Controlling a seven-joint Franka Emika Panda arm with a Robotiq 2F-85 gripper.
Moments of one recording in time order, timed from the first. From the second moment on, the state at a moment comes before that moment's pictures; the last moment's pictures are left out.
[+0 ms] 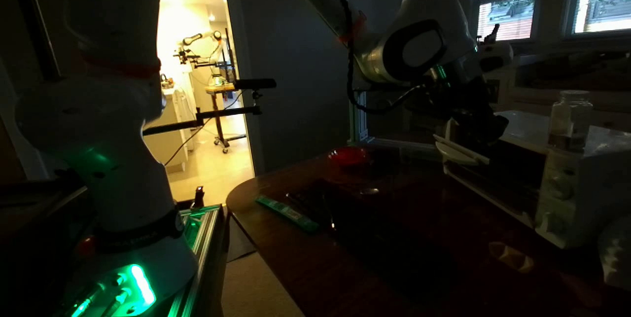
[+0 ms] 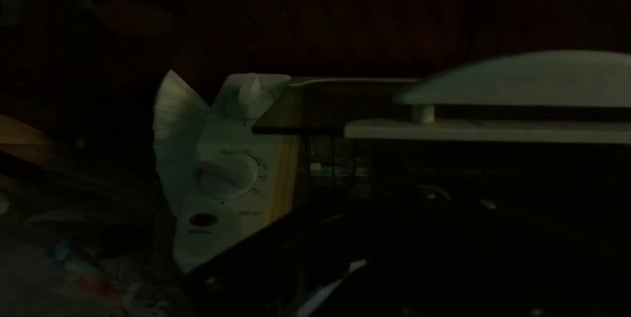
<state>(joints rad) -0.04 0.29 -0.05 -2.10 -0.09 2.88 0.05</state>
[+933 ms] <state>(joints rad) -0.03 0.28 -0.07 -2.14 -0.06 2.83 0.08</state>
